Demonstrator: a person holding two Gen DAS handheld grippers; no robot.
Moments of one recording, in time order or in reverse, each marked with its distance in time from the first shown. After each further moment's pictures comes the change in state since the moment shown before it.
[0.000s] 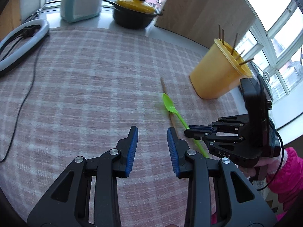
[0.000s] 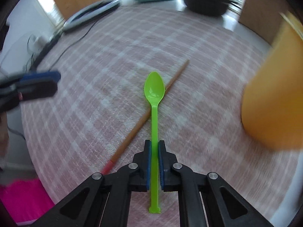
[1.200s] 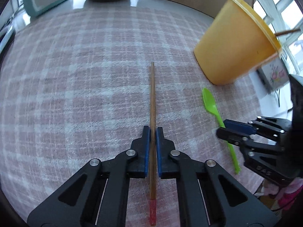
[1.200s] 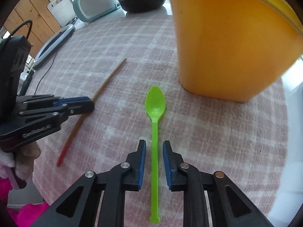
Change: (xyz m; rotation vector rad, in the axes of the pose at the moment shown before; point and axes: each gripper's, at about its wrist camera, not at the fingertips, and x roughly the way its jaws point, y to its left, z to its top) left arm 0.098 -0.025 0.027 0.068 0.178 0.071; right arm -0.015 -0.051 -0.022 0.216 -0.040 -0.118
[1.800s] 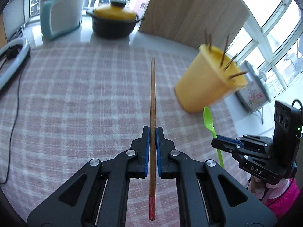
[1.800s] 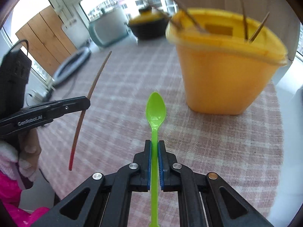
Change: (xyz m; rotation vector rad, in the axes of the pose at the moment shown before) left arm -0.099 -0.004 0.000 -0.015 -0.210 -0.083; right arm -0.074 -0.002 -0.019 0.053 -0.204 0.134
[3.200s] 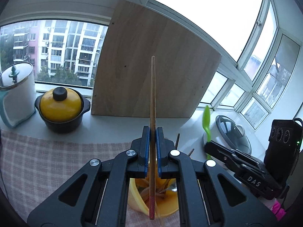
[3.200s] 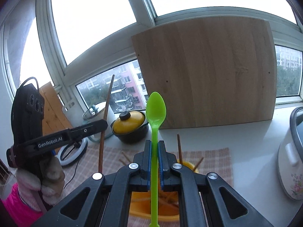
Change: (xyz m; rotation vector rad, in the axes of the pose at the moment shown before) left arm 0.016 -0.111 0.168 0.094 -0.330 -0.132; right arm -0.108 -0.084 0.131 0.056 -0.503 -0.016
